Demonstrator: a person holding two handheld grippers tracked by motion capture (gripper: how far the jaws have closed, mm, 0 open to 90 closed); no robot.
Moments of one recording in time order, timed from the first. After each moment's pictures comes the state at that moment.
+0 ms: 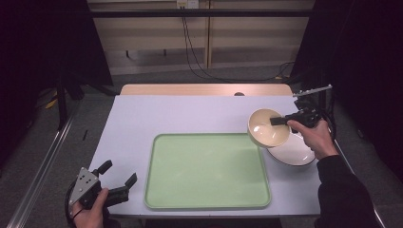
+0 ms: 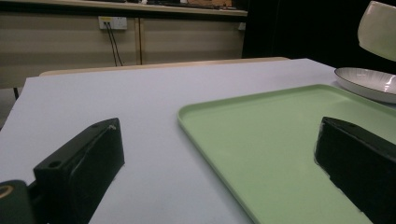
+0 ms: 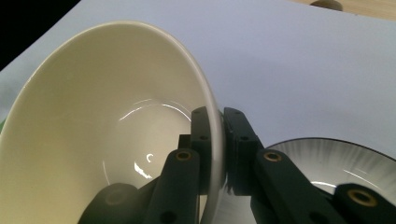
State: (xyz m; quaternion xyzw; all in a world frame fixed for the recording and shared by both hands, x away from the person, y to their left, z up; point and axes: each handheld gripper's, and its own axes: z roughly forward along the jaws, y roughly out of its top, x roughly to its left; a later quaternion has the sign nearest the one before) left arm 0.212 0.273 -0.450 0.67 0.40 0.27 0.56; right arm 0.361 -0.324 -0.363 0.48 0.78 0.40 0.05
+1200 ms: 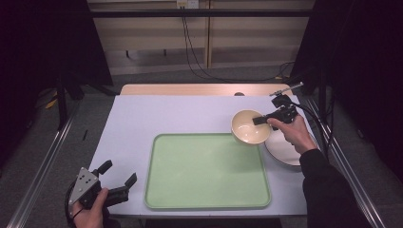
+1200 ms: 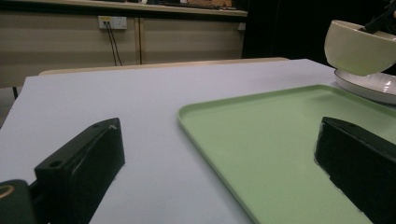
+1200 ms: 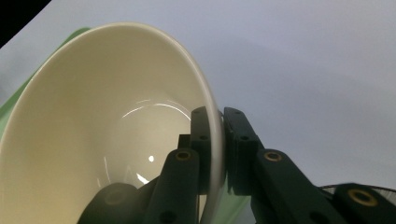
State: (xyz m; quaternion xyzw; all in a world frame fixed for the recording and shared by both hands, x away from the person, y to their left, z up) left arm 0.212 0.272 -0.451 0.67 0.40 0.27 0.57; right arm 0.399 -0.283 -0.388 0.47 0.80 0.37 0.02
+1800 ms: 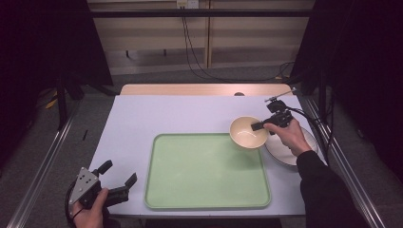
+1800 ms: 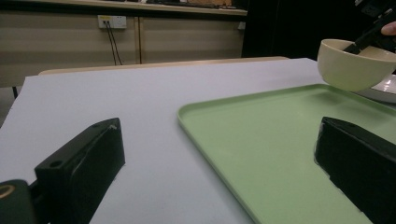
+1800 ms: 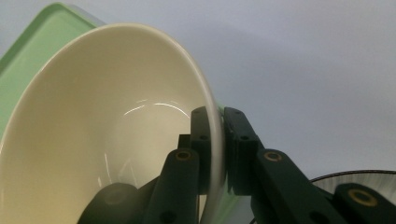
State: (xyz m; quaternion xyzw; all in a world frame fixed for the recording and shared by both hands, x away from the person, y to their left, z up) left arm 0.213 0.272 -0.451 0.67 0.40 0.27 0.56; right arm 0.404 -0.278 -0.413 0.50 0.80 0.33 0.00
